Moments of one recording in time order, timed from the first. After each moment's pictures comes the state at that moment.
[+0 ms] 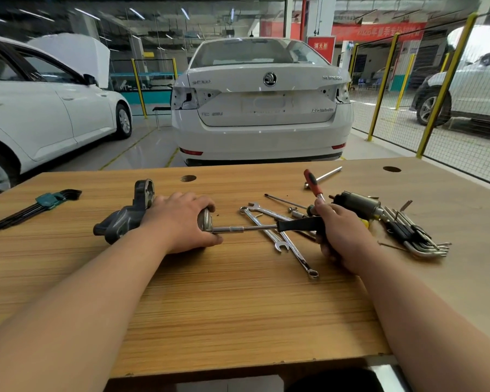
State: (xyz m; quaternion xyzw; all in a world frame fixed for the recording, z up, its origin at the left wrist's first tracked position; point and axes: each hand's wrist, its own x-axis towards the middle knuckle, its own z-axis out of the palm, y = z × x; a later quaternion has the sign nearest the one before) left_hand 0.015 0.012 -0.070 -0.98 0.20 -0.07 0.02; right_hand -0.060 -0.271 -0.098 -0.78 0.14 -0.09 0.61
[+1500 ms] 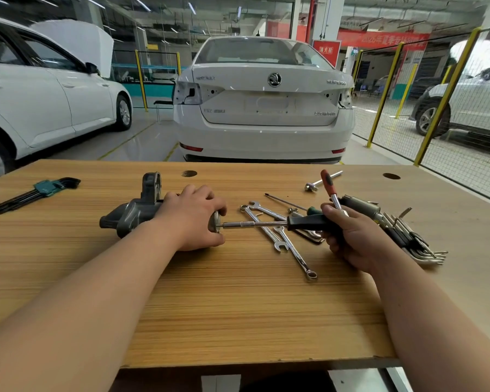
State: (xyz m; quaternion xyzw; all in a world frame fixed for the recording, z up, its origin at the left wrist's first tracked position) left_hand 0.010 -0.002 -0.074 -0.96 0.25 -0.10 0.04; right_hand -0.066 -0.294 -0.093 -0.68 0.12 -0.03 0.72
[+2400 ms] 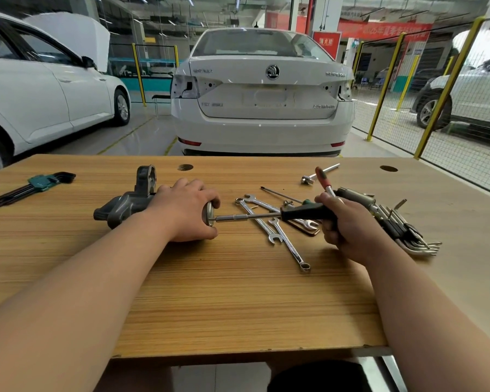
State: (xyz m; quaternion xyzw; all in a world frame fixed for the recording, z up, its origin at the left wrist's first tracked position) left_hand 0.010 -0.002 -0.071 -0.97 0.24 -0.08 0.04; right_hand -0.061 -0.301 -0.098 -0.67 0.08 -0.04 0.73
